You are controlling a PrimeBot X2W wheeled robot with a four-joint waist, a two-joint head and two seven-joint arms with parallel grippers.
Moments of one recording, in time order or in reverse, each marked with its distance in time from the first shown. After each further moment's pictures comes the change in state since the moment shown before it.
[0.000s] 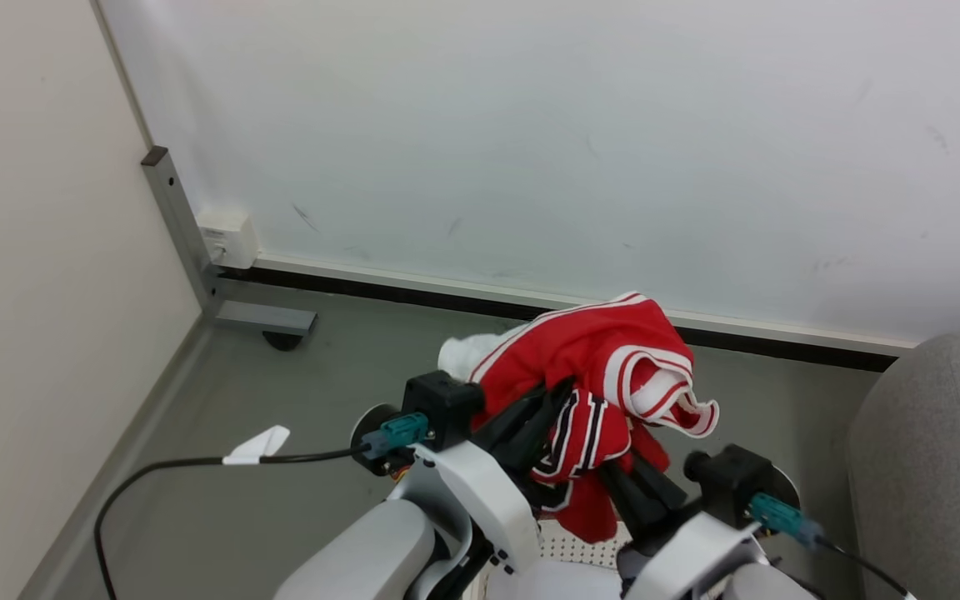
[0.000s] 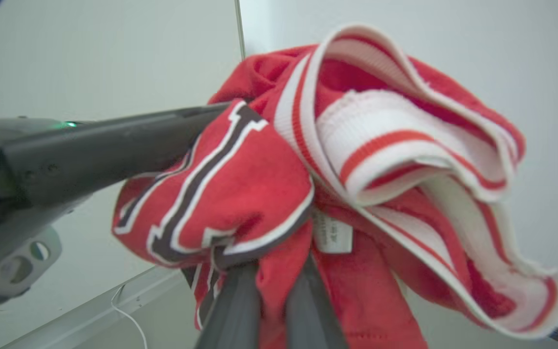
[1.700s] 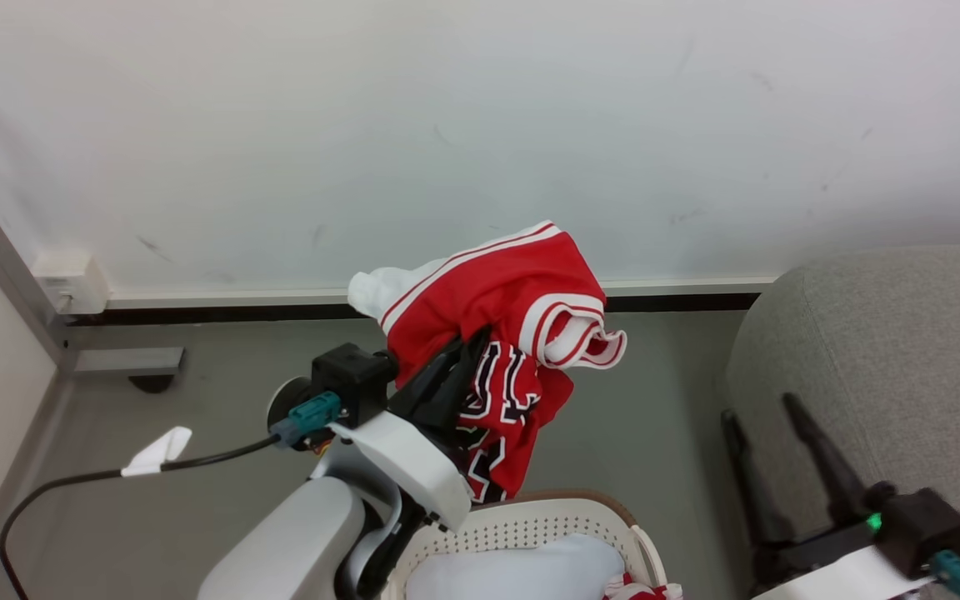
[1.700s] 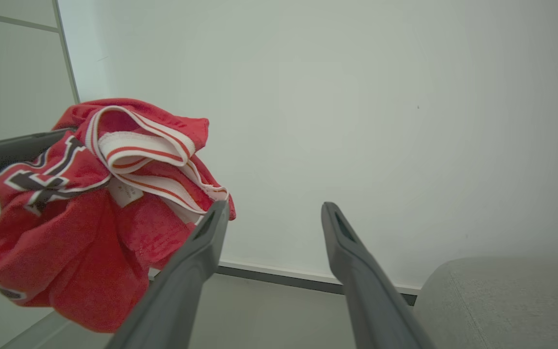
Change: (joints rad) left arm 0.027 0.101 0.118 -0.097 0.035 0.049 -0.027; right arm 0.305 -0.069 -0.453 -0.359 -0.182 0.000 0.000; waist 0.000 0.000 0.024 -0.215
